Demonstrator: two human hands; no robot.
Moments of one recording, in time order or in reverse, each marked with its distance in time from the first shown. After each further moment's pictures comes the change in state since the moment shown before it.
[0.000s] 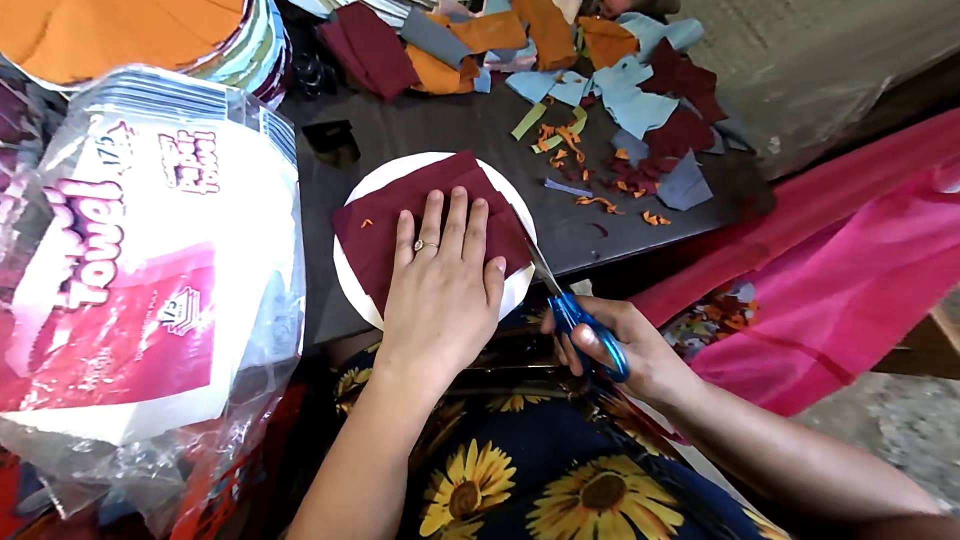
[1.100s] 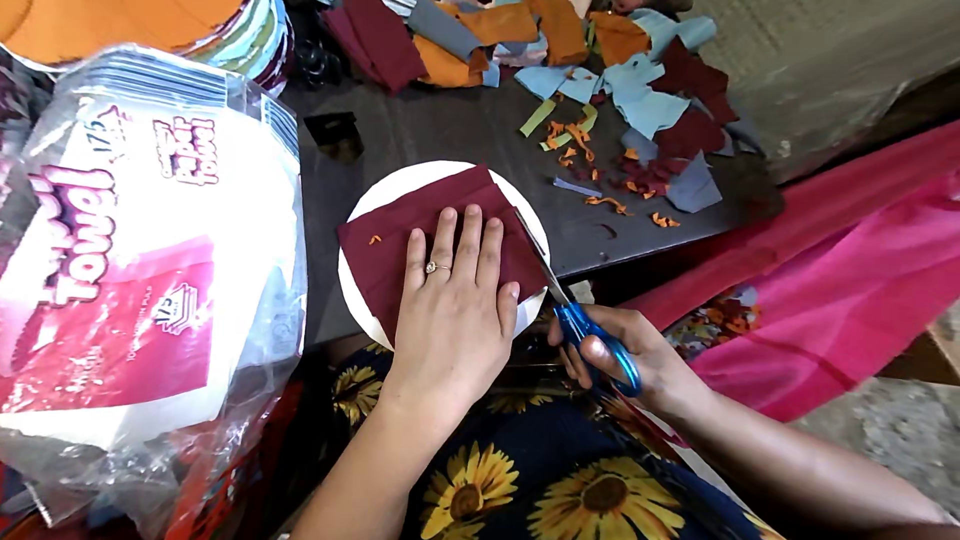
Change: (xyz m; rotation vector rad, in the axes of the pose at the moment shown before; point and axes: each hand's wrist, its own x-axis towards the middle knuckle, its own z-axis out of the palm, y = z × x) left_hand -0.018 0.010 0.003 -0.011 0.048 0.021; right_hand -0.005 -0.002 0.002 0.020 -0.032 -0.004
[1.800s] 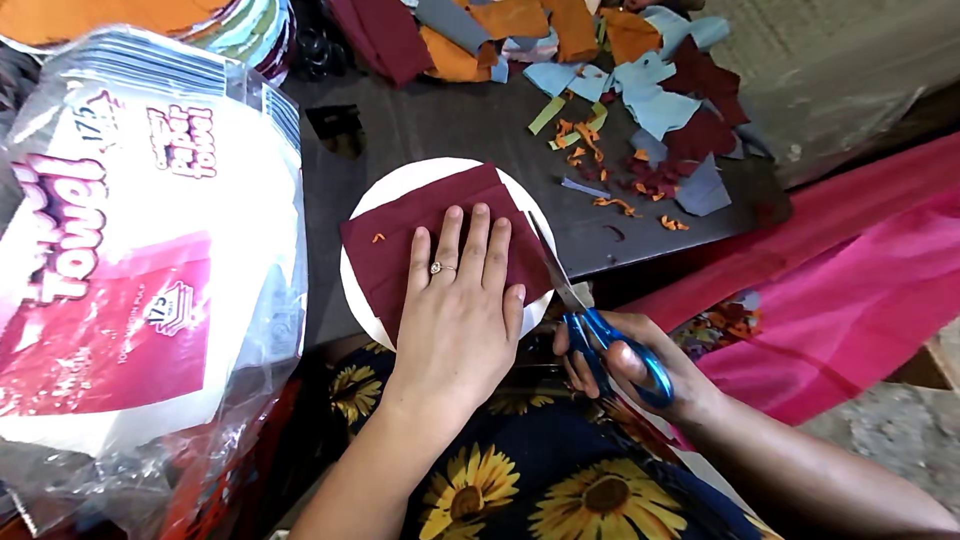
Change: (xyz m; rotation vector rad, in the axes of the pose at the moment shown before) left_hand -0.001 -0.001 0.003 -0.013 0.027 0.007; right_hand 0.002 0.009 -0.010 0.071 -0.128 -0.116
